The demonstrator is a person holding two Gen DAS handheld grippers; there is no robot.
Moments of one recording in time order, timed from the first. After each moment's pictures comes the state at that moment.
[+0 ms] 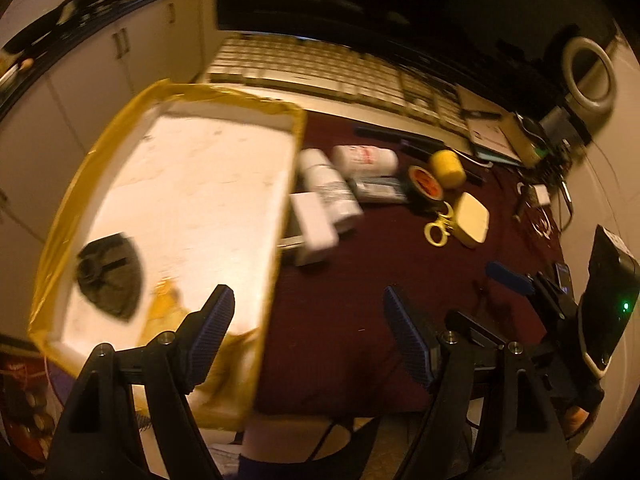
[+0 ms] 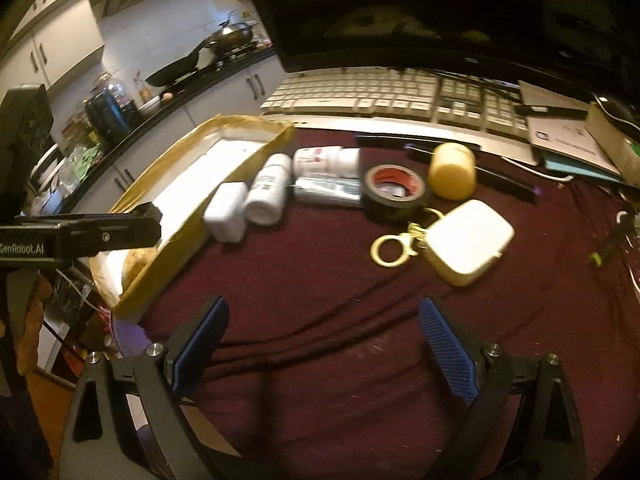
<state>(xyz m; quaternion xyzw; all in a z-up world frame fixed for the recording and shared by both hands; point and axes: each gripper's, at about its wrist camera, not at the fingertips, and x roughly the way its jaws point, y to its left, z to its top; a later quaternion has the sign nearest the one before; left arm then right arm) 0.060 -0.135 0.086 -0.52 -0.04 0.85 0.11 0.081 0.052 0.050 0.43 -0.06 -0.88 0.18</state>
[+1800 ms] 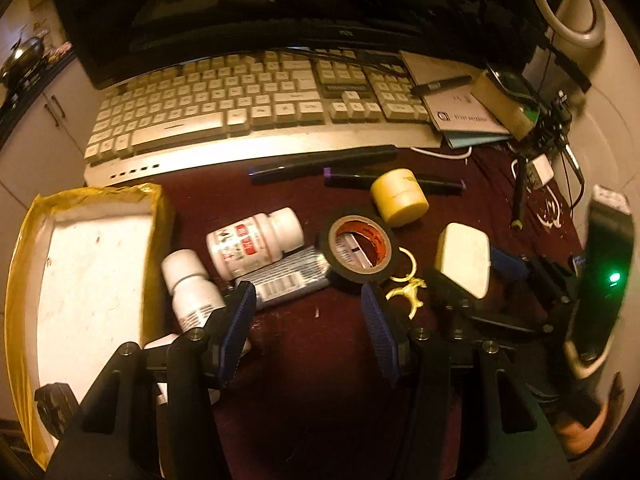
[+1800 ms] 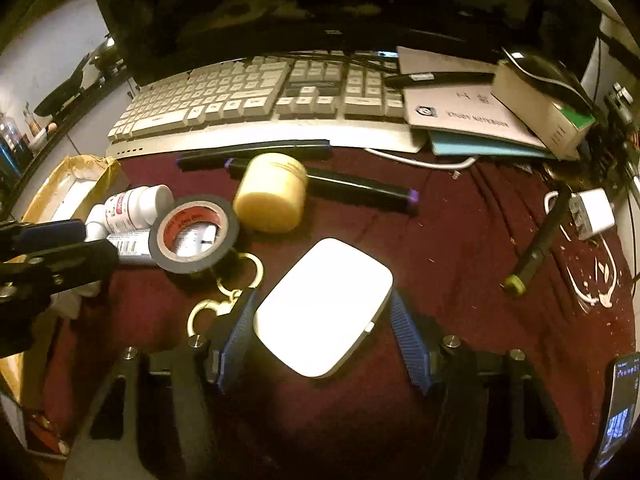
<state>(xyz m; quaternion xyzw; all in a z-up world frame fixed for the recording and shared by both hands) -0.024 -0.025 0.066 -0.51 0.08 0.84 0.16 0.016 0.125 0.029 0.47 -0.06 -0.88 -0.01</state>
